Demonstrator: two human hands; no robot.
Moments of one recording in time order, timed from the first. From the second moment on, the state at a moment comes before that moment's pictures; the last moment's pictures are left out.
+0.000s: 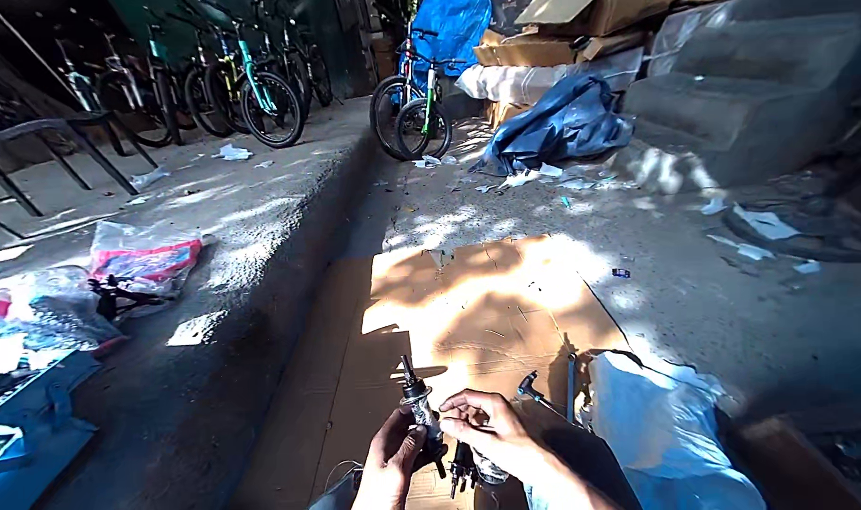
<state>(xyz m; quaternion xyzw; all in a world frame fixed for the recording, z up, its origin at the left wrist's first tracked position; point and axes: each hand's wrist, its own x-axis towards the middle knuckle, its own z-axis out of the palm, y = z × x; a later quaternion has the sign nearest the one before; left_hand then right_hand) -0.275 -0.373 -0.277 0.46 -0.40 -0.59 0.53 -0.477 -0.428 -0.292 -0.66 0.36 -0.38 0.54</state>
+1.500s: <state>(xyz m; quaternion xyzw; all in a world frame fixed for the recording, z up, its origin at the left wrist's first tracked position) -0.286 -0.365 -0.294 0.58 -0.47 -0.37 0.55 -0.464 -0.414 -0.287 -0.49 0.38 -0.37 0.70</state>
